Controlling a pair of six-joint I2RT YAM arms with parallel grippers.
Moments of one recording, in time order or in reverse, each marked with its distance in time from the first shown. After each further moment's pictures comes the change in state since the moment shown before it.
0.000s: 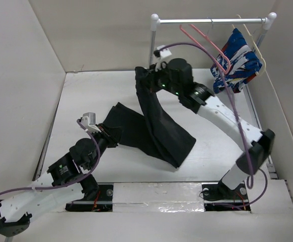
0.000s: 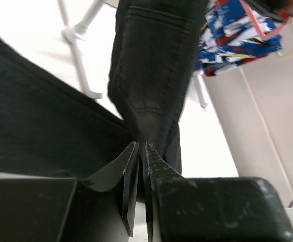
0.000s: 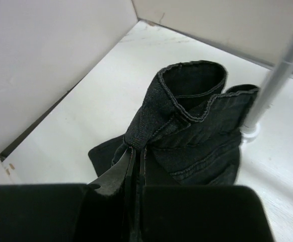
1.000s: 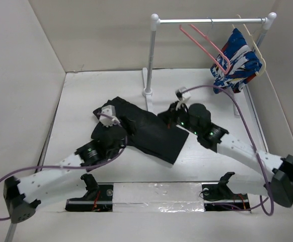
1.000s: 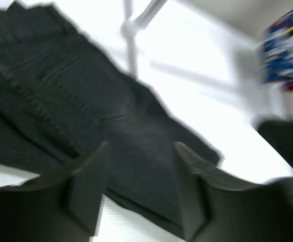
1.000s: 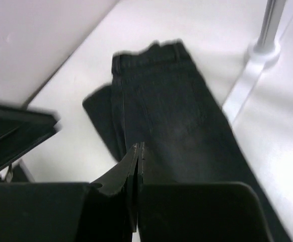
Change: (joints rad) left arm 0.010 0.296 0.048 0.027 -0.207 -0.072; right arm 0.016 -0.333 -0.768 0.436 -0.004 0.123
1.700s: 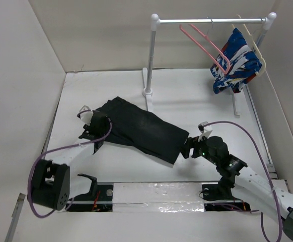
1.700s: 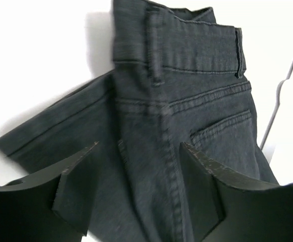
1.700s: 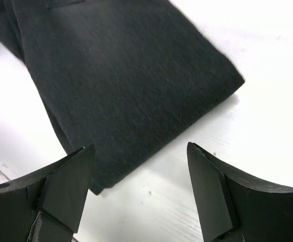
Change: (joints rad) left arm 0.711 0.383 -0.228 0.318 0.336 -0.123; right arm -0.087 -0.612 -0.658 -0.193 0.061 0.063
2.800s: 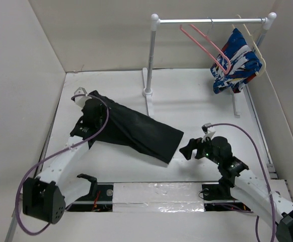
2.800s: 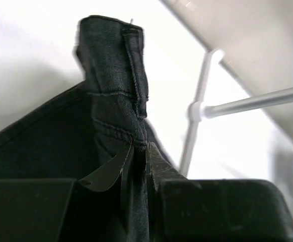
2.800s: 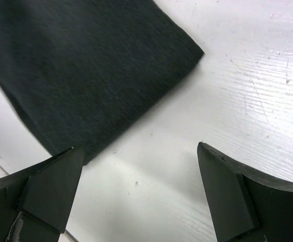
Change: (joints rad) left arm -0.019 -0.050 0.269 -0.096 0.014 0.125; right arm -0.149 -0.061 -0.061 -0.020 -0.165 -0.031
